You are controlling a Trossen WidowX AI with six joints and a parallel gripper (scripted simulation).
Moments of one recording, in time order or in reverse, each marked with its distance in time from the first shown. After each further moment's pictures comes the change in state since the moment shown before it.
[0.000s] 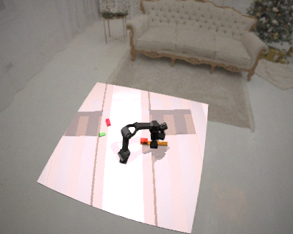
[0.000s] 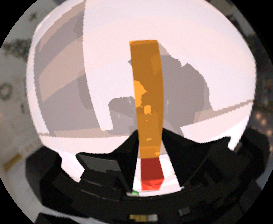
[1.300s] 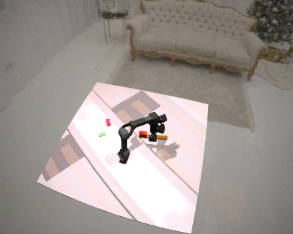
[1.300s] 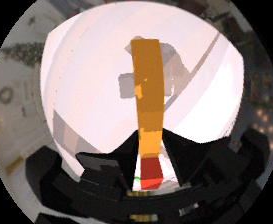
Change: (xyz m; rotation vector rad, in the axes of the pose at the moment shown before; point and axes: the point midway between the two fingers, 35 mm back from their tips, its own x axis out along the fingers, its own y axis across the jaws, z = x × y) arm -0.088 0.008 -0.011 0.031 -0.006 0.004
